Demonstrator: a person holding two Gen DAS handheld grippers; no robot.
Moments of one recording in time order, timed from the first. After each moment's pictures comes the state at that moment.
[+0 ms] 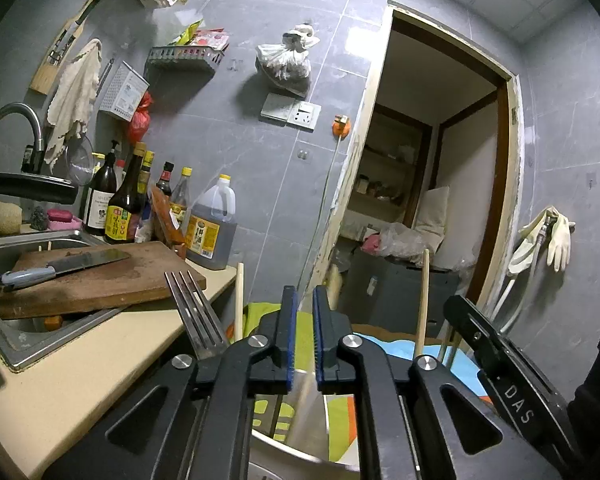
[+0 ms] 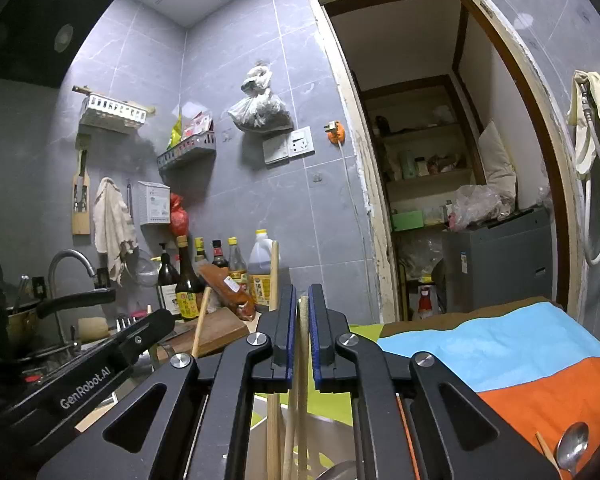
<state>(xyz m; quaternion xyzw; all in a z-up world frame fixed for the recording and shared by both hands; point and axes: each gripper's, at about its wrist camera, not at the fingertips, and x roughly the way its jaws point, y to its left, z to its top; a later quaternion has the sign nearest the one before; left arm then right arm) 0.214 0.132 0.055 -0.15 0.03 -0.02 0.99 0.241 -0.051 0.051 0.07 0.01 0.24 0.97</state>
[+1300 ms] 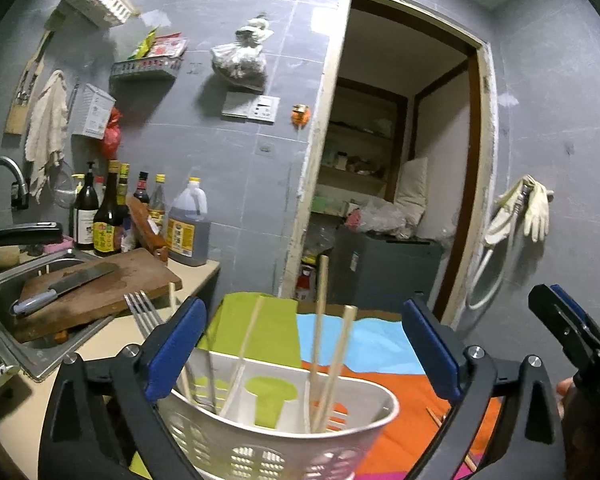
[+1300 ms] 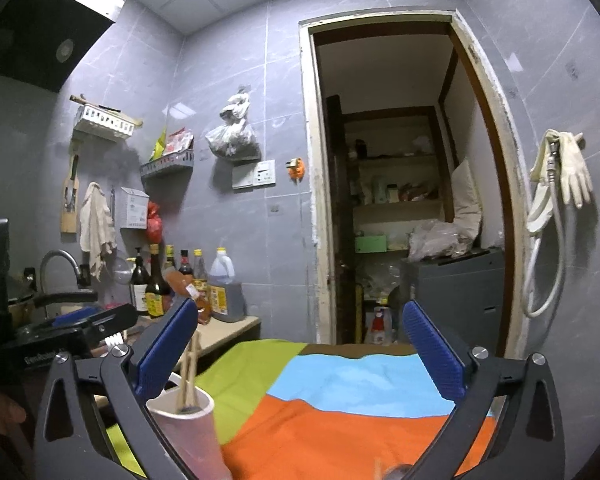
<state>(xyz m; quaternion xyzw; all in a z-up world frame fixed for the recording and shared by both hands) 0.182 0.070 0.102 -0.09 0.08 -0.04 0.99 0.190 -0.172 0.110 0.02 -0.01 0.19 0.98</state>
